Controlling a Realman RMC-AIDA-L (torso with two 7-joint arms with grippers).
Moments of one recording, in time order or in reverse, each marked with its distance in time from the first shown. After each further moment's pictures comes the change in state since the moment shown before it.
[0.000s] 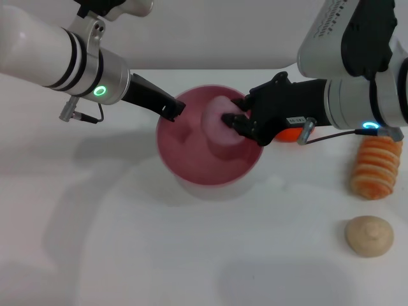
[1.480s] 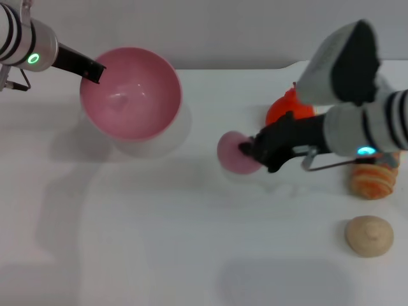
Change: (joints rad) left arm -0.045 0.003 -0.260 -0.053 0.324 -0.064 -0.002; right arm 0.040 -0.002 0.020 0.268 0.050 0.046 -0.066
